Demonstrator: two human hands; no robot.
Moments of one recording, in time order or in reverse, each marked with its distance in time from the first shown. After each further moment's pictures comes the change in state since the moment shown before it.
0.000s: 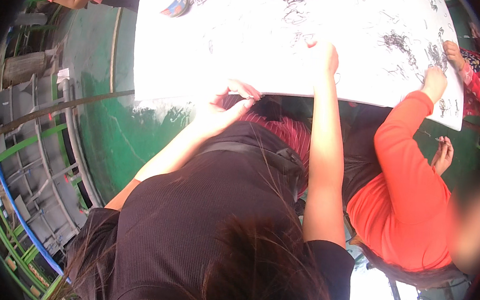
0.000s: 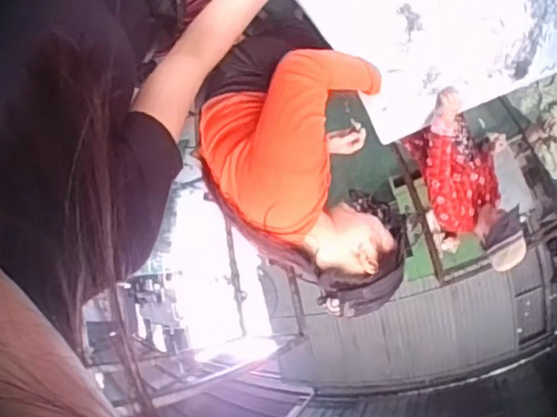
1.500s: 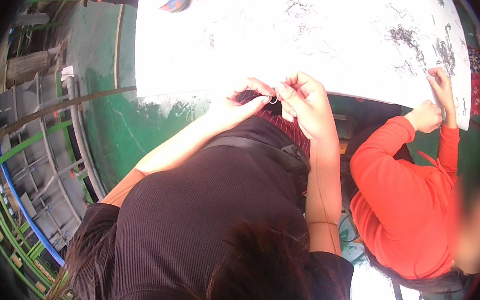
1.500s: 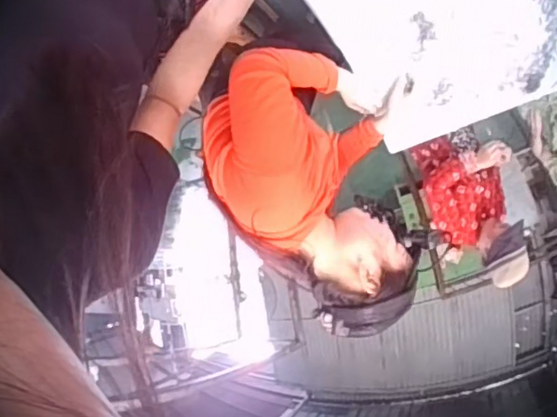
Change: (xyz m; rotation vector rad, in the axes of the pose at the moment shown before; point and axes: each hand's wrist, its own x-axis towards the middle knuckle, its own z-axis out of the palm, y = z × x) left_hand 0.004 -0.019 0.010 0.083 -0.125 -0.116; right_hand -0.113 -0.068 -0.065 1.311 -0.678 0.249
